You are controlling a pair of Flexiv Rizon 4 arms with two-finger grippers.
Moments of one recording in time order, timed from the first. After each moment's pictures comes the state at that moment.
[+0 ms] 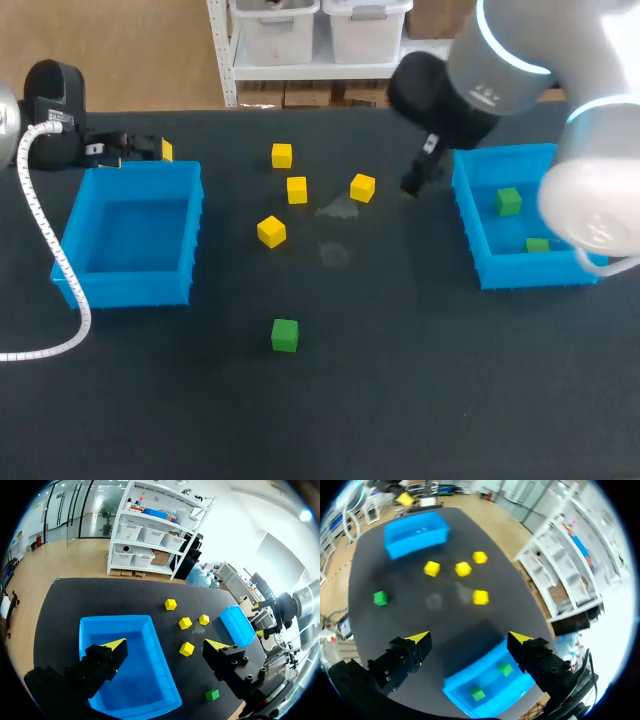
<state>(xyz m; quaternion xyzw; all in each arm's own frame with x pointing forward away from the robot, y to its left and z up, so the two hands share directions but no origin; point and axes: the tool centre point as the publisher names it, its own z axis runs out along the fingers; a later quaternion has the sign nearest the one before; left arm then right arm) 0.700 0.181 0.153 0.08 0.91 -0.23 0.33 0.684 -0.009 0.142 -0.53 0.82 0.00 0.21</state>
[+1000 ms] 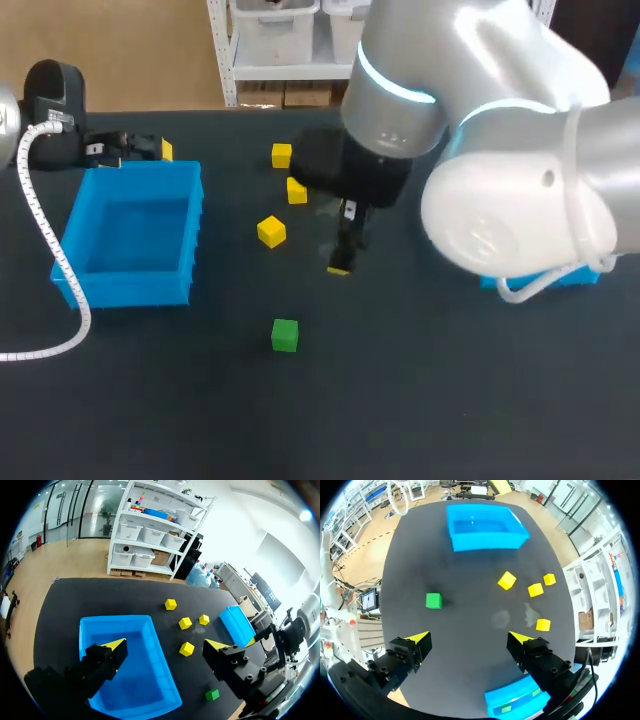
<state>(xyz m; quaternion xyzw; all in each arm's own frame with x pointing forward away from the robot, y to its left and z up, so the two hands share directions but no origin) 0.700 0.181 0.153 0.08 0.91 -0.23 0.33 0.590 0.086 0.112 -0.64 0.76 0.05 0.11</state>
